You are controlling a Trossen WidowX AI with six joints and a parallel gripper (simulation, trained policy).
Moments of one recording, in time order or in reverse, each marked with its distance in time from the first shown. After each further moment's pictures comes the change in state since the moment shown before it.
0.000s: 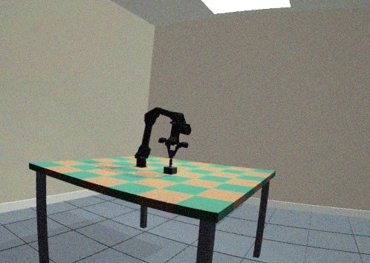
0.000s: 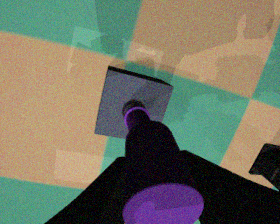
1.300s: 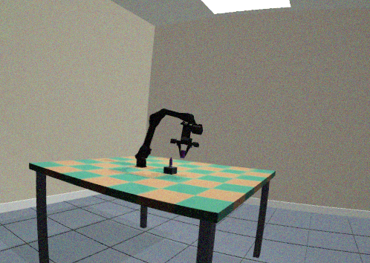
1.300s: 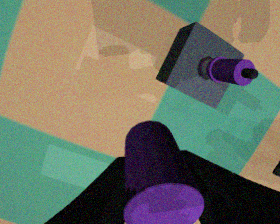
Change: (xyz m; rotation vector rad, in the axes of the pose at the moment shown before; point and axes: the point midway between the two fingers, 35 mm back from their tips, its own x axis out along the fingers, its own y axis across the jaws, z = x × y) arm -0.004 0.064 -0.053 -0.173 -0.065 0.024
